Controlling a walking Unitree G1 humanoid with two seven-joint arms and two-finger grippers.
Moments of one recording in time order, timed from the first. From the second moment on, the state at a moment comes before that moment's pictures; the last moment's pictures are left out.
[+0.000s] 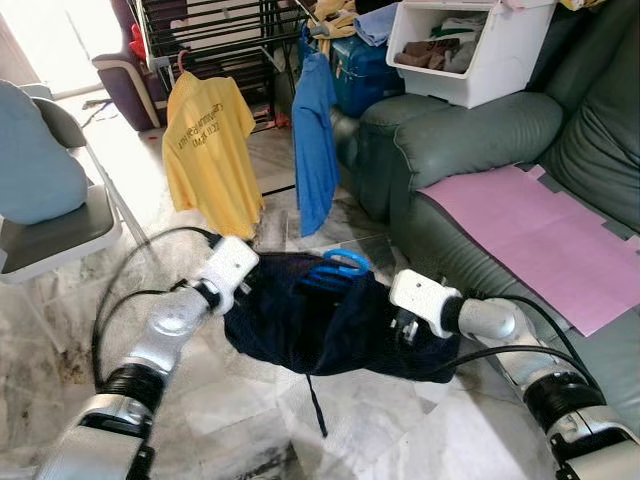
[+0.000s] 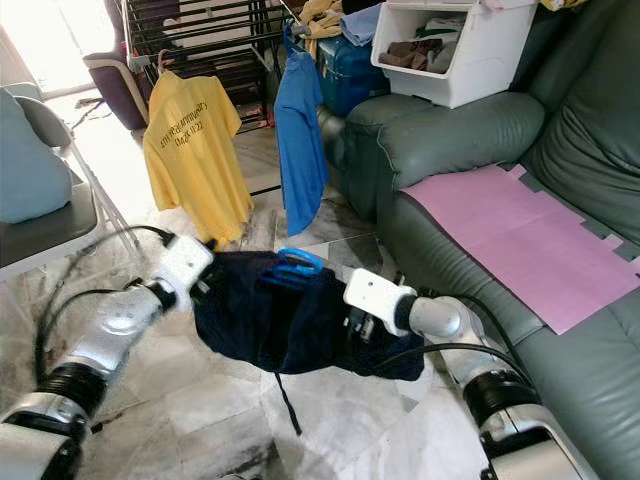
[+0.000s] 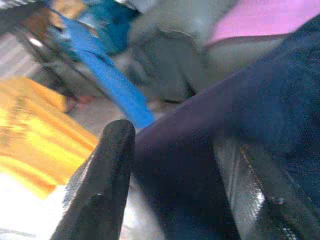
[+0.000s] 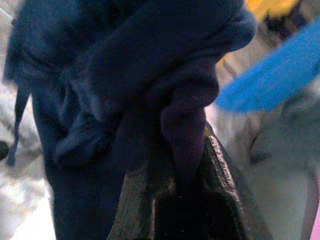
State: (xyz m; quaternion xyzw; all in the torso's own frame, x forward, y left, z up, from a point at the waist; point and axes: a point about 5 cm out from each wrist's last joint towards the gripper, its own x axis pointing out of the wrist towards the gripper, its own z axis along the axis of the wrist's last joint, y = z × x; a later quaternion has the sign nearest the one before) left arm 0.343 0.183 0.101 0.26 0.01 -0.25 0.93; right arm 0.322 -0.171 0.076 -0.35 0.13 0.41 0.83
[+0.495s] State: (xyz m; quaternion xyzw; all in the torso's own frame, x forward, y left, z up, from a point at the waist) left arm 0.341 0.203 0.103 0.33 0.00 -0.20 0.92; right arm 0.320 -0.187 0.057 -0.31 0.19 0.31 0.87
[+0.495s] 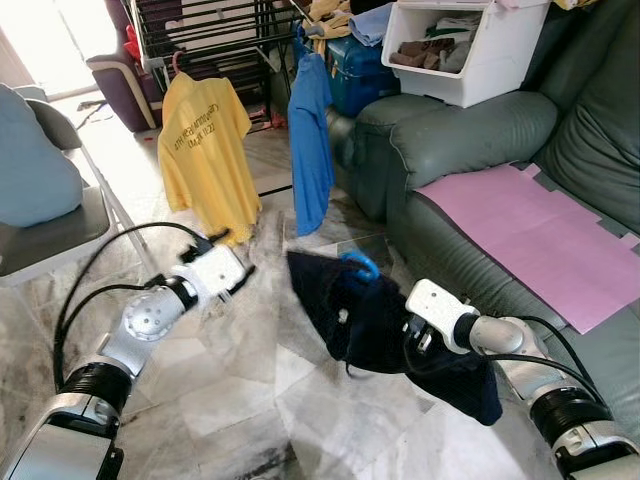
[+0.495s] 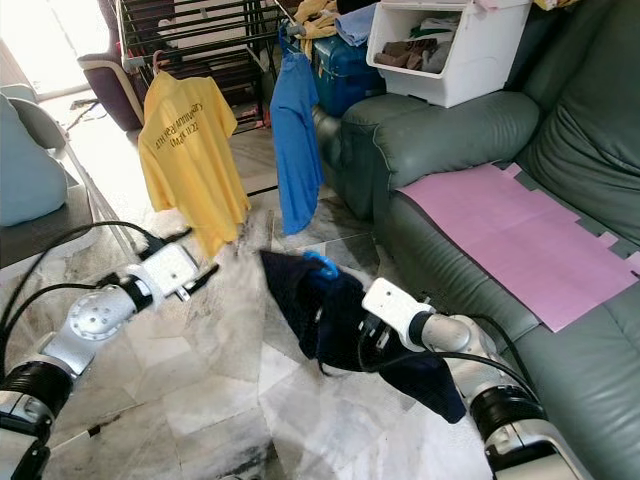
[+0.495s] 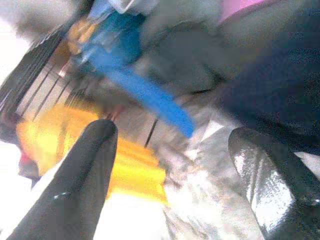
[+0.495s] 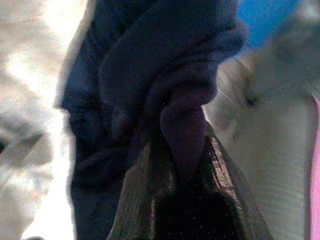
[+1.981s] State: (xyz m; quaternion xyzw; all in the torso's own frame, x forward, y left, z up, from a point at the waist) left arm 0.307 0.188 0.060 -0.02 0.07 0.01 1.00; right arm 0.309 -0.154 0.059 -0.02 0.14 0.10 0.99
